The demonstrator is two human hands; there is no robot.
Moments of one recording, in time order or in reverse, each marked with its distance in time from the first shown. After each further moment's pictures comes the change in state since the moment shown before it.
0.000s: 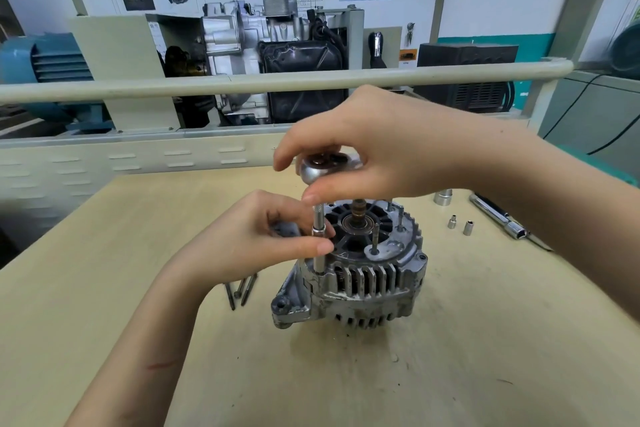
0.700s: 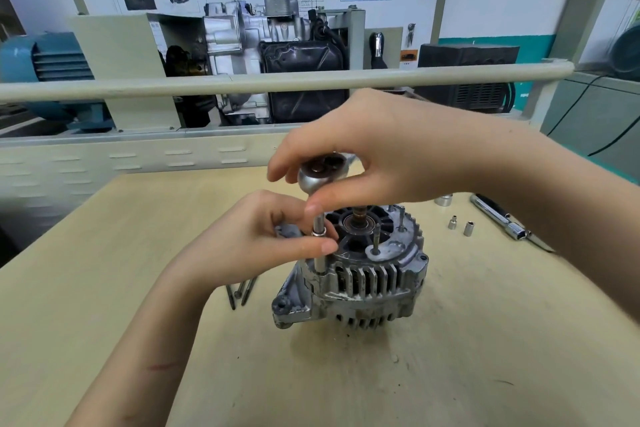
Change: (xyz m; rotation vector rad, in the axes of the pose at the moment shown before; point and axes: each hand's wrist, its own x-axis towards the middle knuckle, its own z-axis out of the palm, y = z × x) left_hand -0.002 0.004 0.001 -0.006 0.005 0.031; right_hand -0.001 -0.005 -0.001 0.007 -0.018 -0.043
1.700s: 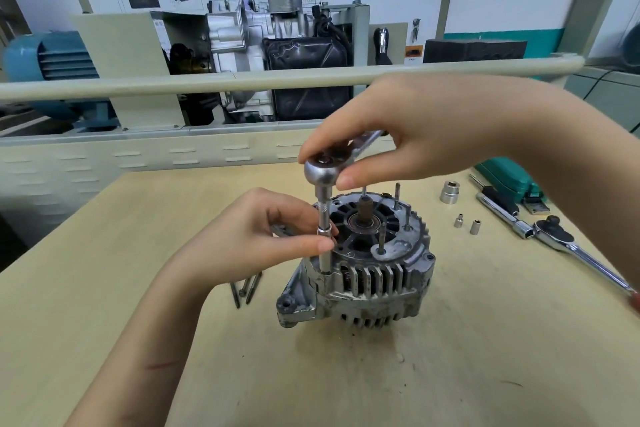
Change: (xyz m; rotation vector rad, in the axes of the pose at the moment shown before) left_hand -0.002 -0.003 -0.003 -0.060 -0.010 -0.006; right_hand -0.004 0.007 -0.017 -0.035 -0.126 0.123
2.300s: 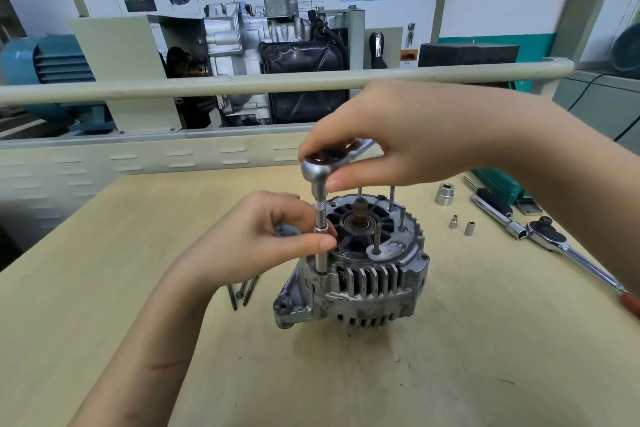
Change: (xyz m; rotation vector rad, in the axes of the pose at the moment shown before) left_hand 0.002 0.000 0.004 0.074 0.056 0.005; right_hand 0.003 -0.003 0.003 -0.137 0.009 0.004
